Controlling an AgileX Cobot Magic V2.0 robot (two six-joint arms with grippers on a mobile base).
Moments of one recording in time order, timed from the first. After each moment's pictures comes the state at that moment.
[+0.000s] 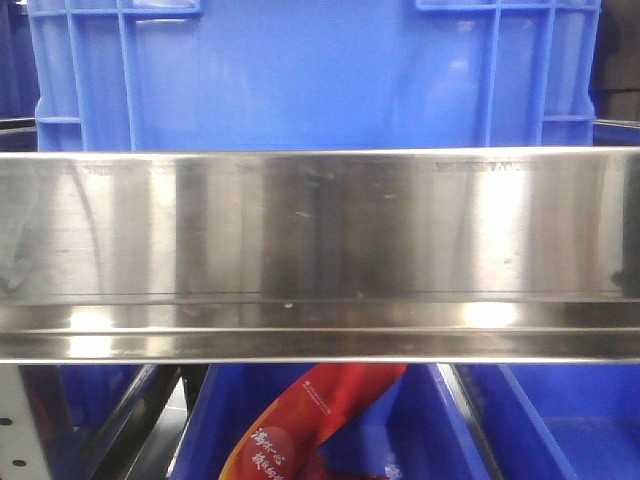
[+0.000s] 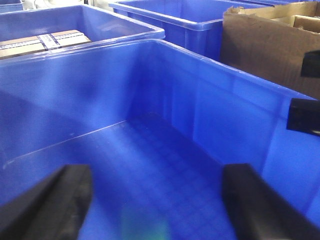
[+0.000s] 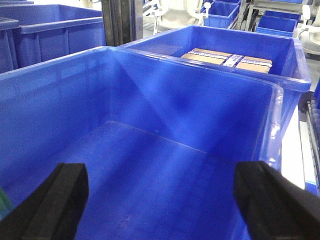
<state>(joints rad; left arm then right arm) -0.50 1.37 -1.23 -0.41 0.24 0.39 0.45 1.28 -1.09 0.16 0.11 -0.15</state>
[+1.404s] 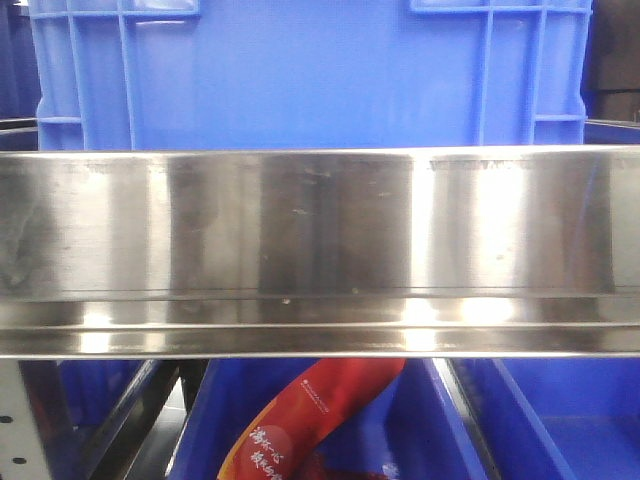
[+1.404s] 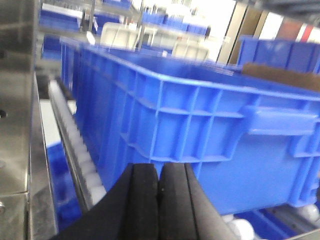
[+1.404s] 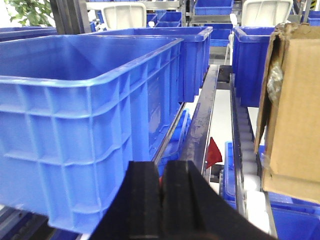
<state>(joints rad) -0.40 0.34 -0.34 -0.59 0.07 0.39 0.24 0.37 -0.49 0.19 0.34 -0.10</state>
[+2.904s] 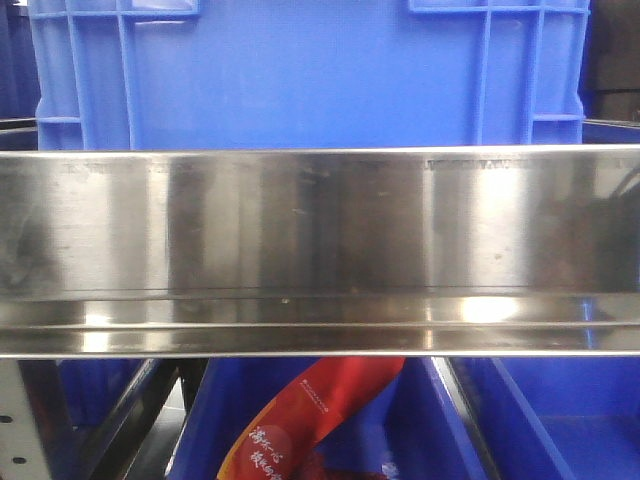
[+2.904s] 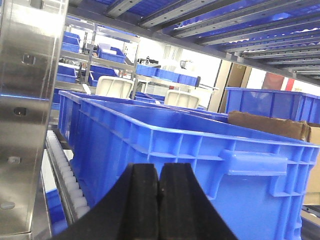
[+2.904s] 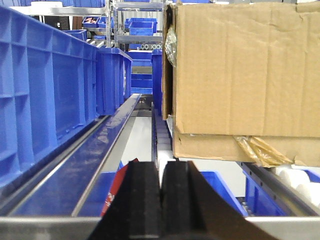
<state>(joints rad) -0.40 0.19 -0.33 -0.59 0.04 0.39 0.00 0.01 0.00 -0.04 0.01 0.05</state>
